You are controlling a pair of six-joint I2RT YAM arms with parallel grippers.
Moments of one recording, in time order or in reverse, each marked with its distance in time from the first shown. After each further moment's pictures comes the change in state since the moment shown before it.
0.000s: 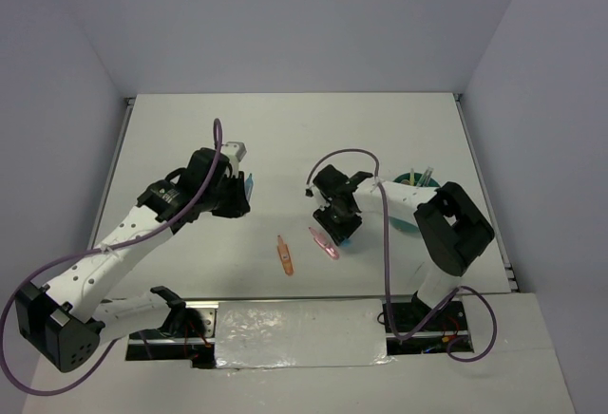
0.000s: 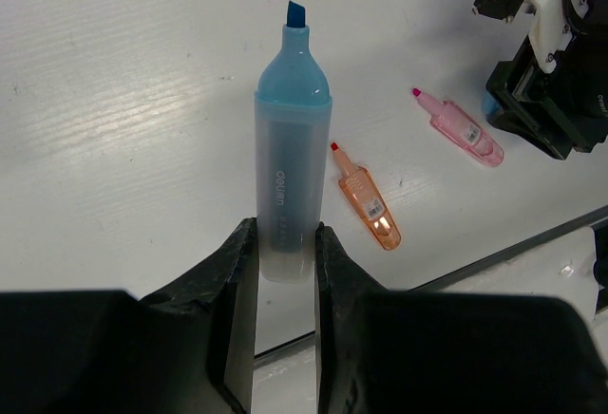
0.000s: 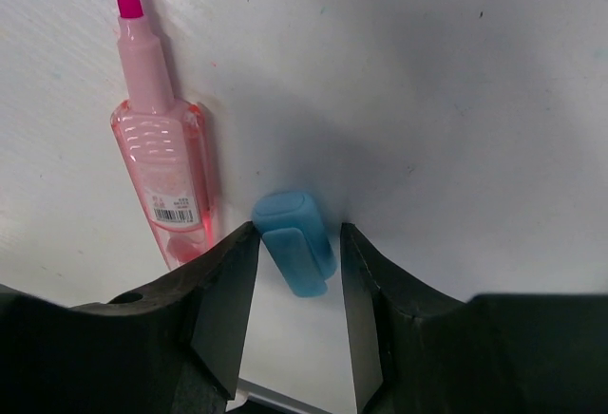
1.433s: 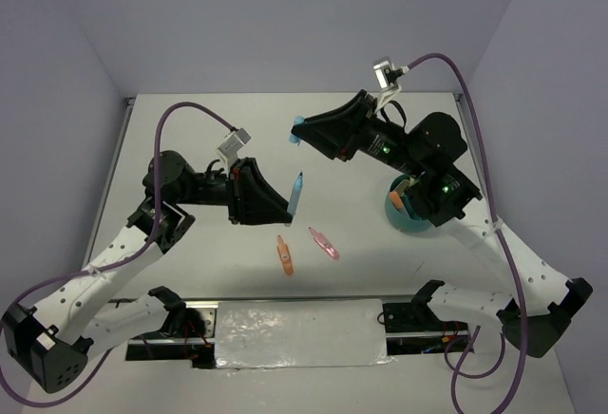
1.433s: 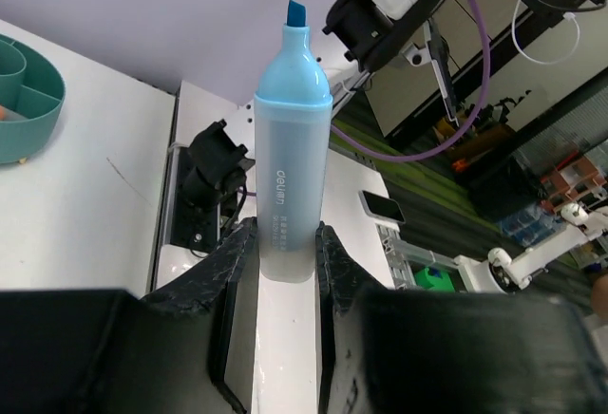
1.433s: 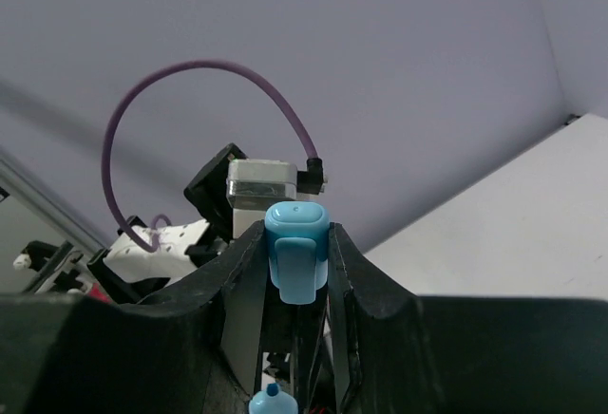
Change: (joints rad) left arm -0.021 -0.138 -0.132 1.043 1.041 -0.416; right arm 0.001 -0.608 0.293 0.819 -0.378 0.706
